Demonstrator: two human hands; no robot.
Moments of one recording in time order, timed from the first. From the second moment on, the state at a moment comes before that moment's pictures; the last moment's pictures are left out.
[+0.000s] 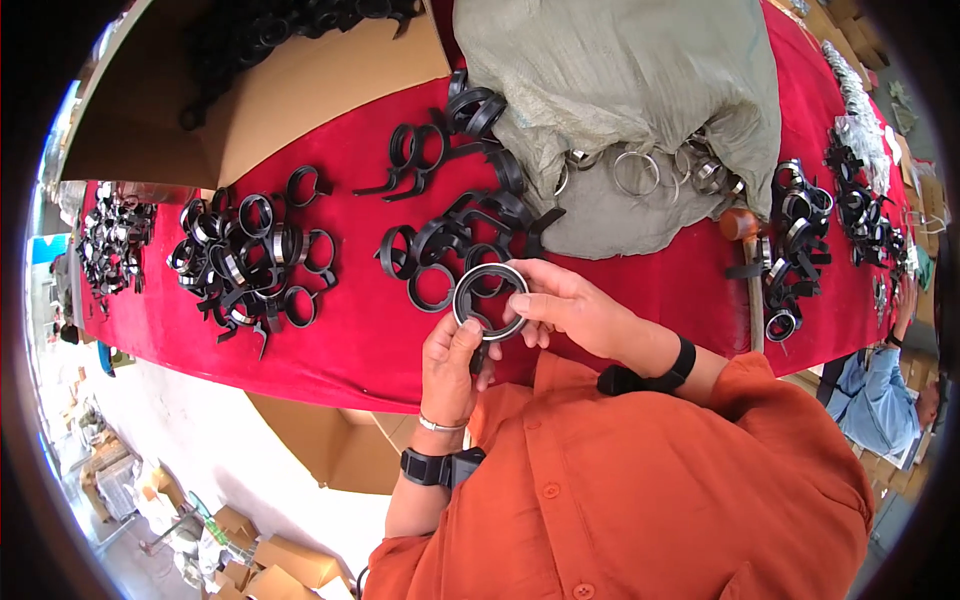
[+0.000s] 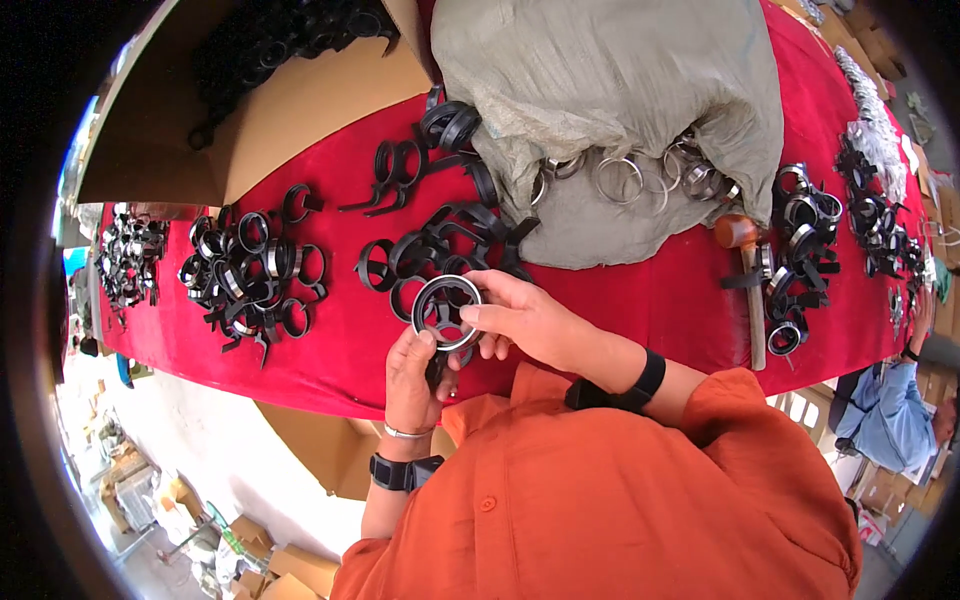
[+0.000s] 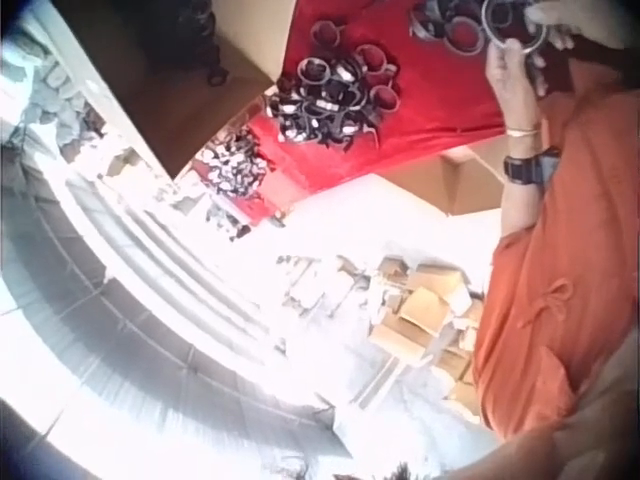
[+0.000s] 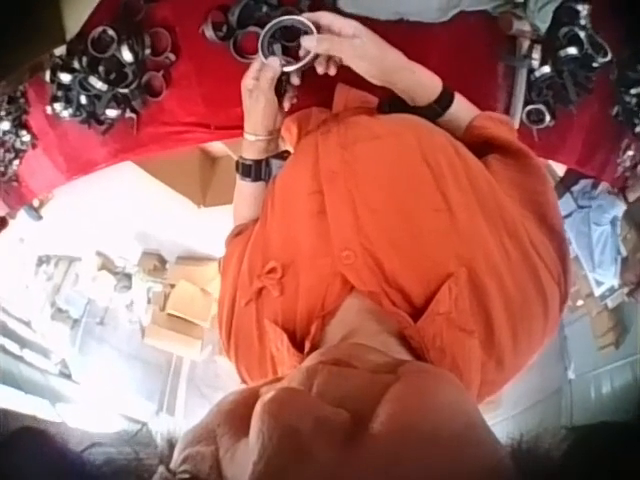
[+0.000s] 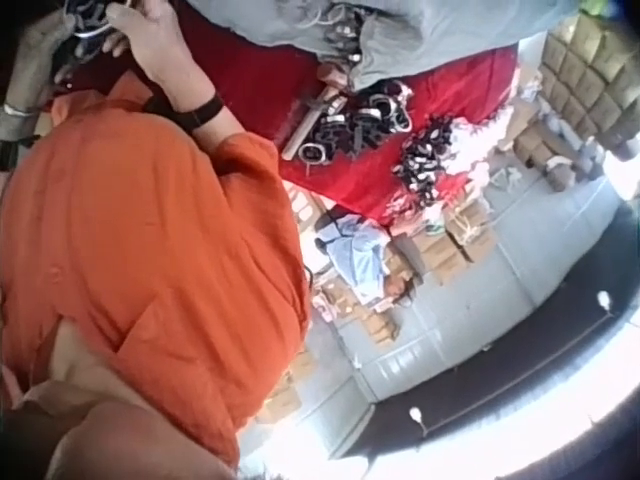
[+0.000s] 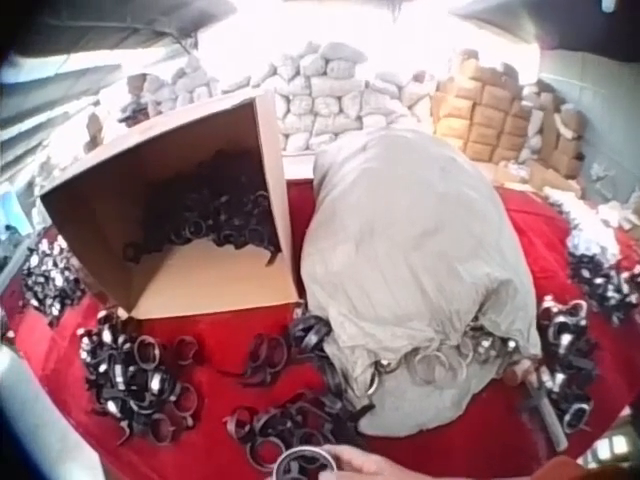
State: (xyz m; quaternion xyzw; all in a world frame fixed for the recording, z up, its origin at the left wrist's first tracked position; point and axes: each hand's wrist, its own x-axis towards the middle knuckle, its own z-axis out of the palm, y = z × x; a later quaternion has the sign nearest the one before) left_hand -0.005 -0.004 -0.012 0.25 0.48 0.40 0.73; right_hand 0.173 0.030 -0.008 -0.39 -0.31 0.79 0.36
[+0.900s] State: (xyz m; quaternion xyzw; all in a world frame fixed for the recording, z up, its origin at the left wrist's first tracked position) left_hand -0.155 0.048 -0.090 0.63 0.75 0.19 0.06; right_hand 0.313 0.070 -0.106 -0.69 -0.62 0.21 0.31
